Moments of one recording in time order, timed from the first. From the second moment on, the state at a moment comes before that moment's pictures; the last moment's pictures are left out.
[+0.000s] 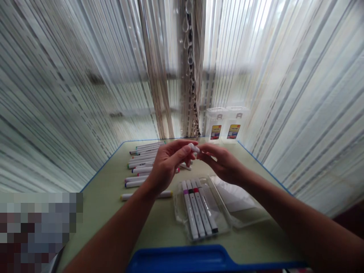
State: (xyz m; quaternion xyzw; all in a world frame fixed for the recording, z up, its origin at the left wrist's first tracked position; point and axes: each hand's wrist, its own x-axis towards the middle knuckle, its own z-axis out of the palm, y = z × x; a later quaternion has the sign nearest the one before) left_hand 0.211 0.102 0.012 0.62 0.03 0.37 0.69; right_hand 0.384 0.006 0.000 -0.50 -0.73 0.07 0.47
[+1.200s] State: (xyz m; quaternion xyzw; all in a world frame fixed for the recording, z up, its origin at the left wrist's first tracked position) left_hand 0.202 0.114 0.008 0.55 -0.01 0.27 0.79; right_hand 0.392 0.002 0.010 -0.40 -0.52 0.44 0.62
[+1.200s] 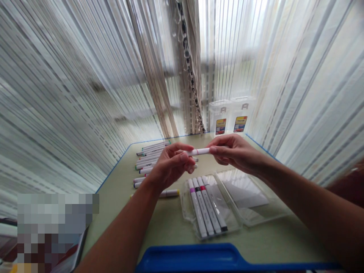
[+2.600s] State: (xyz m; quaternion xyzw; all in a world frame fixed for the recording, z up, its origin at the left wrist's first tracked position) left_hand 0.204 0.122 0.009 0.56 0.06 0.31 0.77; right_hand 0.393 0.003 0.013 -0.46 -0.51 0.37 0.62
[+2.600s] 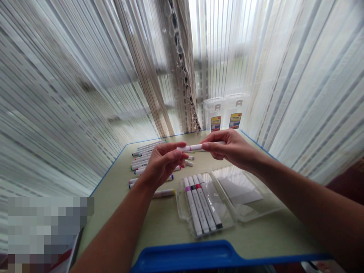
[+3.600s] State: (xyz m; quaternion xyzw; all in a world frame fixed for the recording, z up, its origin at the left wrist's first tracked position) left_hand 0.210 0.118 0.007 0.64 0.17 0.32 0.67; right_hand 0.392 0.002 0.016 -0.55 -0.58 0.23 0.55
